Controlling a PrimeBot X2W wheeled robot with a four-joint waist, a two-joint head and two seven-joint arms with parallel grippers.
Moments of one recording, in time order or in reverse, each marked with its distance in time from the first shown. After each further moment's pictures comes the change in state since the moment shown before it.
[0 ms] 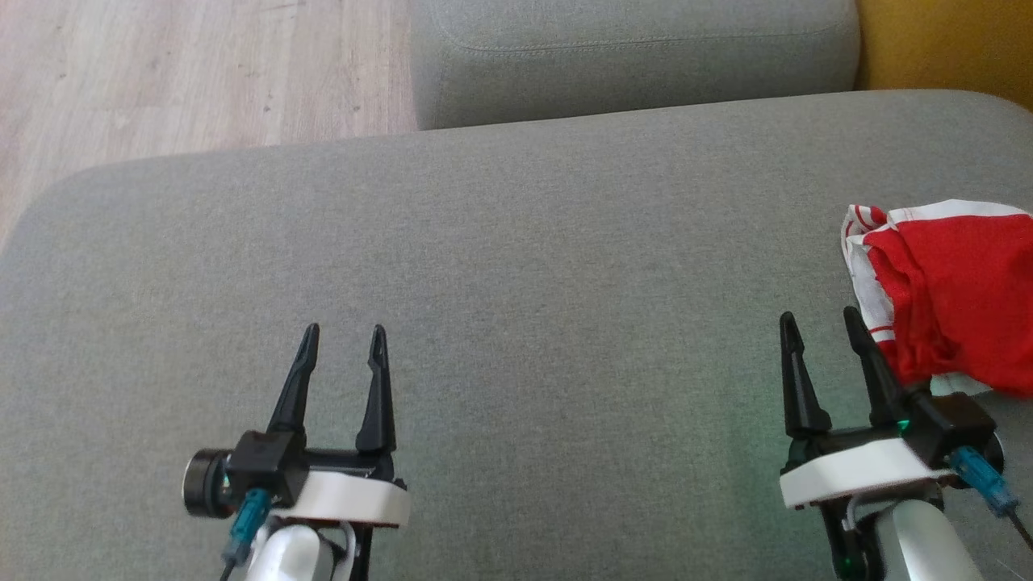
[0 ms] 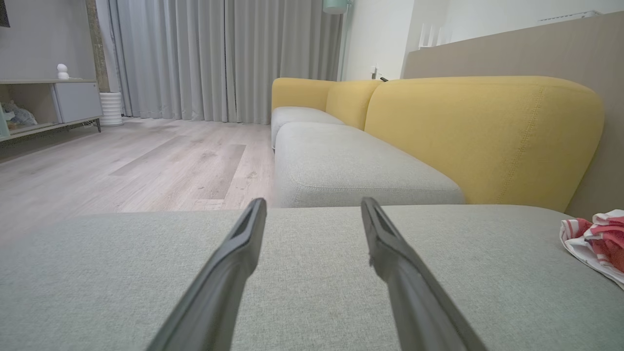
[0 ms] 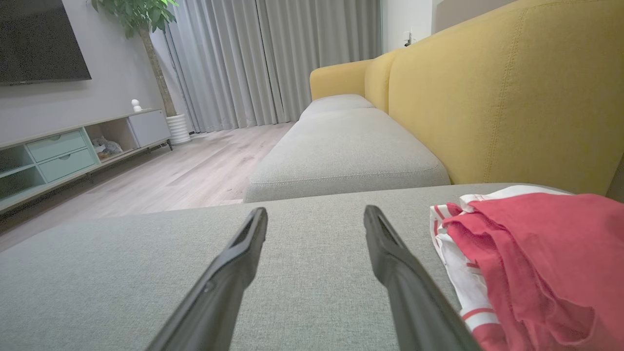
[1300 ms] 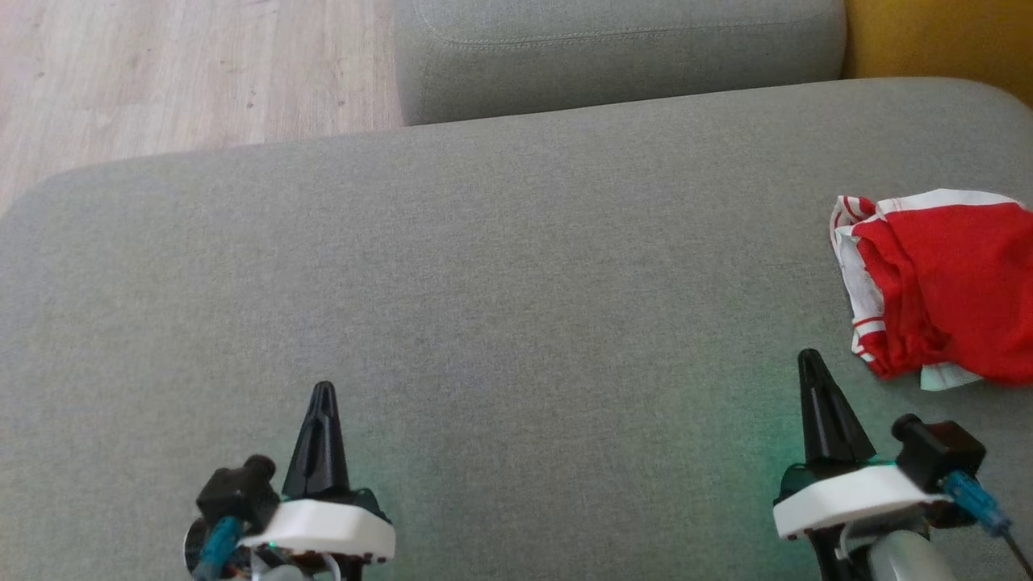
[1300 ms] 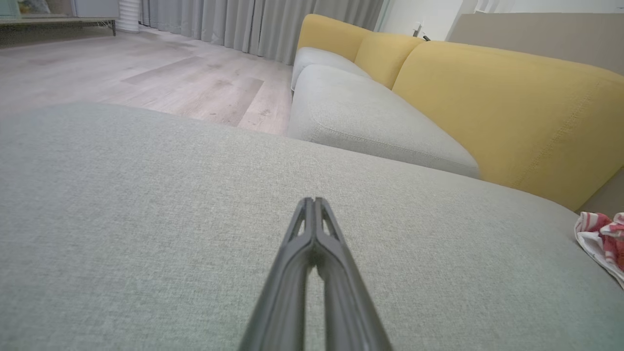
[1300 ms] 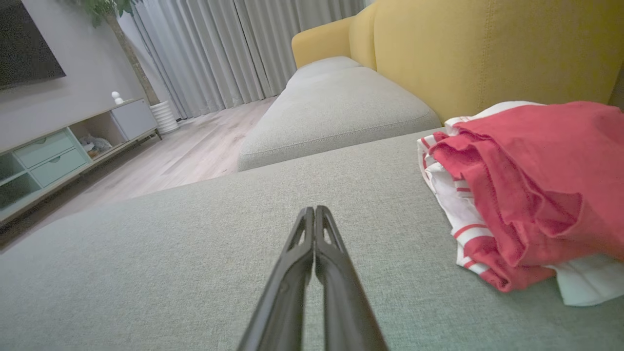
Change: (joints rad) left arm 0.052 0.001 0.013 0.096 -0.195 -0.005 0.014; right arm 0.040 0.006 0.019 0.059 0.082 0.000 0.012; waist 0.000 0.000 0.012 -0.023
